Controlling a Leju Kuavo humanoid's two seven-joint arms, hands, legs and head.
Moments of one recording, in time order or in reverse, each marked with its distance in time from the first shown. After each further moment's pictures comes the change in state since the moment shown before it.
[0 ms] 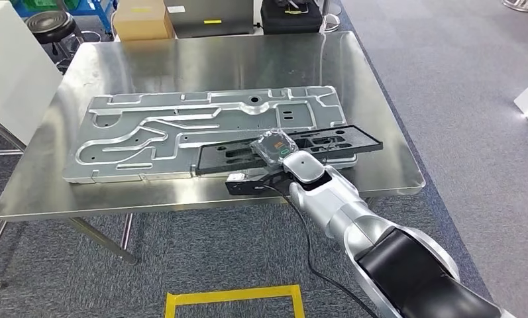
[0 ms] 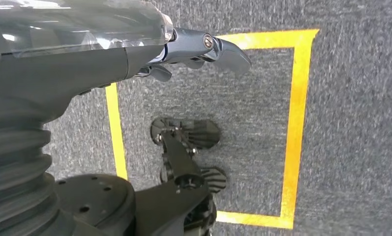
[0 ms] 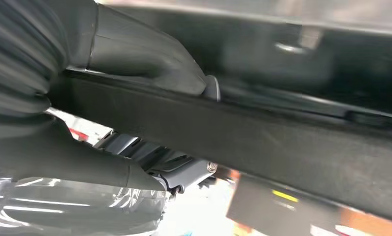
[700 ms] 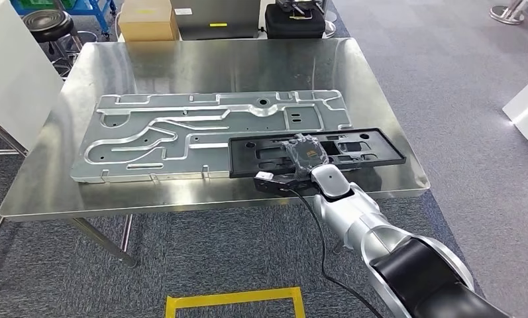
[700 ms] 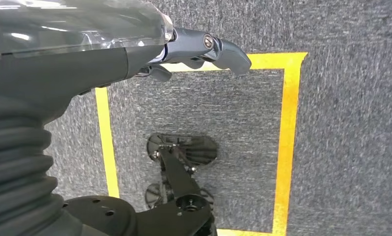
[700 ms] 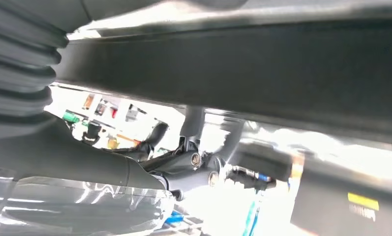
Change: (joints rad) left arm 0.021 0.006 -0.014 0.000 -0.003 0.026 -0.039; right arm 0.071 -0.082 -0.075 0.060 -0.025 -0.245 0.045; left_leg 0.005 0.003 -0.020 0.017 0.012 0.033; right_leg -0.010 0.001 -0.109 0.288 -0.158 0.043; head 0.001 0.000
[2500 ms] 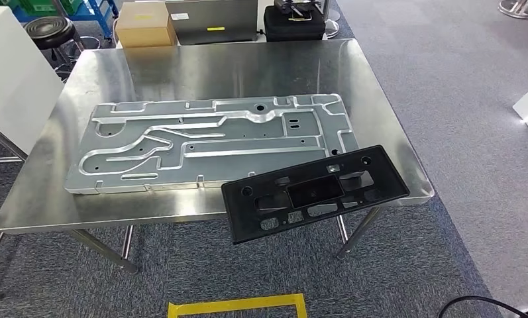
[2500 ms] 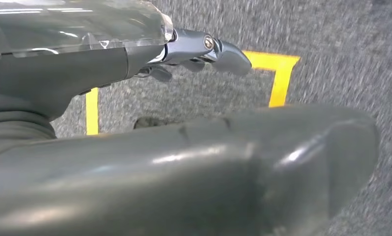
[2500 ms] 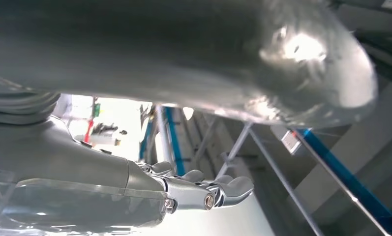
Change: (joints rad) left arm 0.047 0.000 0.076 0.000 0.096 0.010 -0.078; right arm 0.945 0.034 -1.347 -1.930 -1.344 0.441 -0.645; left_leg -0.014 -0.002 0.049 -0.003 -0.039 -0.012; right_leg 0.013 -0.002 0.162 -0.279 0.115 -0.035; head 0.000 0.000
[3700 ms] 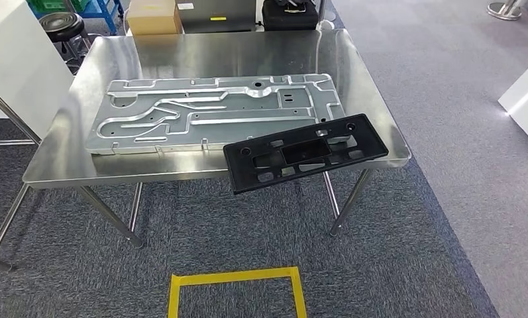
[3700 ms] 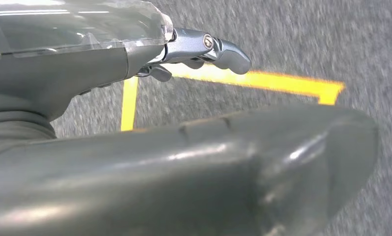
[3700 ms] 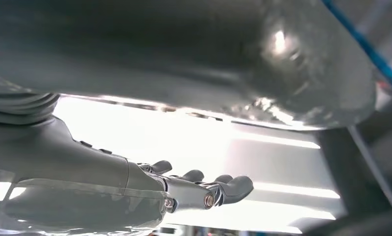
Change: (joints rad) left arm 0.002 -0.005 0.004 0.000 0.005 0.015 -0.004; right arm 0.100 0.118 -0.112 0.143 0.081 -0.099 0.001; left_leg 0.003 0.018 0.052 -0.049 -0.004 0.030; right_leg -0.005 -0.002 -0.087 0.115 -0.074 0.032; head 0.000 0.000
